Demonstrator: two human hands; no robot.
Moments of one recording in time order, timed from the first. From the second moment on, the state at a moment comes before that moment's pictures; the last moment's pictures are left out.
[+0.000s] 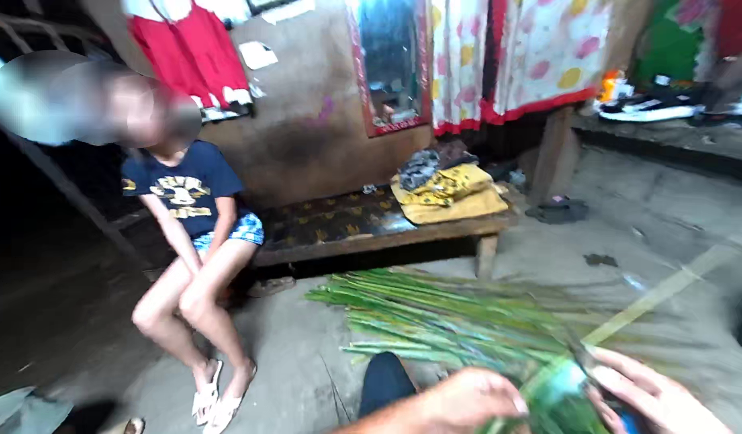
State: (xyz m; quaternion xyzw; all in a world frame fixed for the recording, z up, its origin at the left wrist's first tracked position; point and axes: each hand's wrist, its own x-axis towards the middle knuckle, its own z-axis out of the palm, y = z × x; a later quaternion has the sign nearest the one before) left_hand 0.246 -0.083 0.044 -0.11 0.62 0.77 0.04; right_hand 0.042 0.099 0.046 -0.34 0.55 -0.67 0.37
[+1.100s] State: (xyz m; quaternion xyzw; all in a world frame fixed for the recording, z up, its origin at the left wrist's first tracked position) left_hand 0.222 -0.079 0.068 -0.04 0.48 0.87 0.13; right_hand 0.018 0.117 0.061 -0.39 0.51 -0.72 0.26
